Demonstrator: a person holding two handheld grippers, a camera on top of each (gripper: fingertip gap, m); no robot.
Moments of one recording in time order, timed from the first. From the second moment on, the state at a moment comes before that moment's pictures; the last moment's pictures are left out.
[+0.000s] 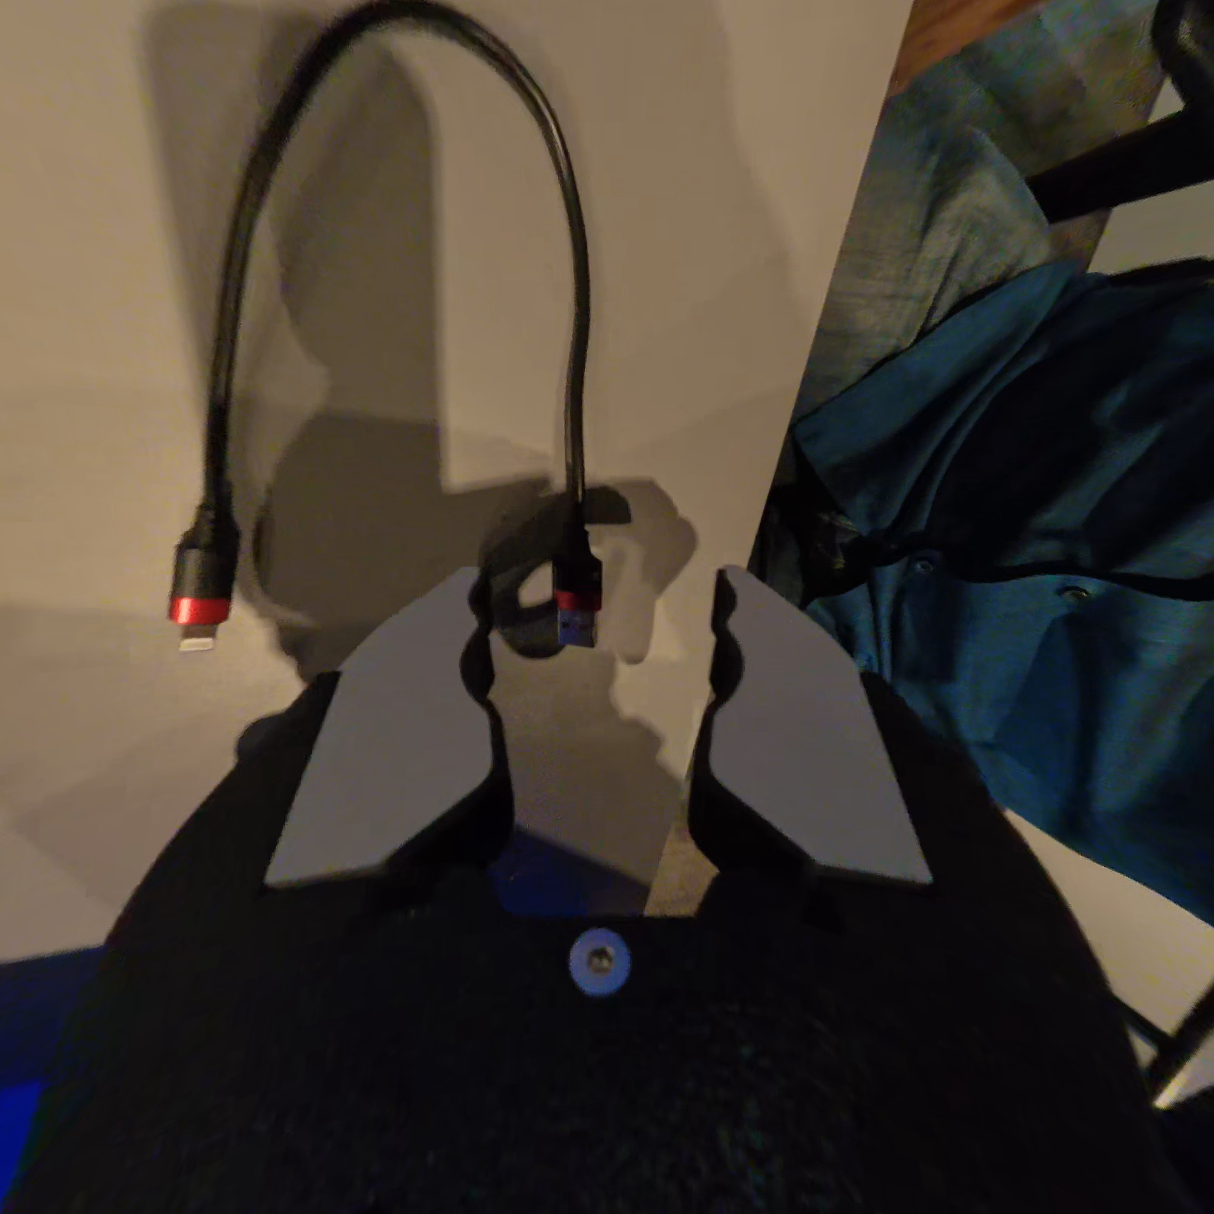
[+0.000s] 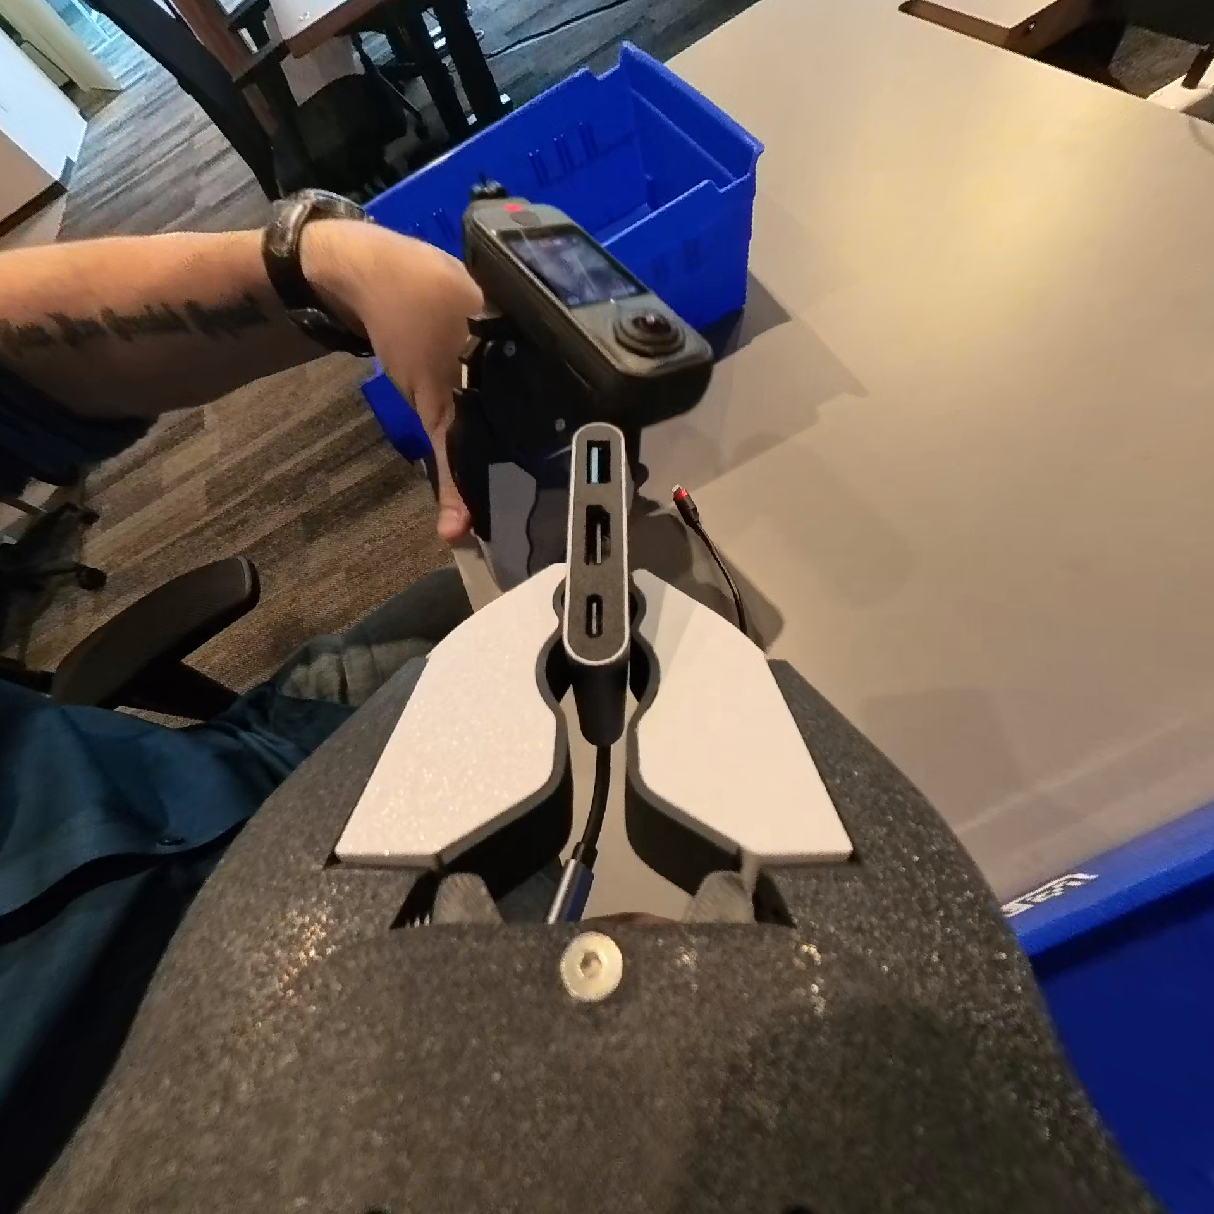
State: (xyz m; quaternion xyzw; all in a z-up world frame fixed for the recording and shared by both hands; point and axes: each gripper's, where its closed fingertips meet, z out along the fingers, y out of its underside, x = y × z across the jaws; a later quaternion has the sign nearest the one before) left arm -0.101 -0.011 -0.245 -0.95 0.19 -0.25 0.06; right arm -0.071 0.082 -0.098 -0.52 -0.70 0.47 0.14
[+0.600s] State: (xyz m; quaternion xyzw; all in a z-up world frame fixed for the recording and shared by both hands) left arm -0.107 -0.066 0.018 -0.74 0.13 -0.19 0.63; right arm -0.157 0.052 -0.164 -0.55 -0.74 0.36 -0.16
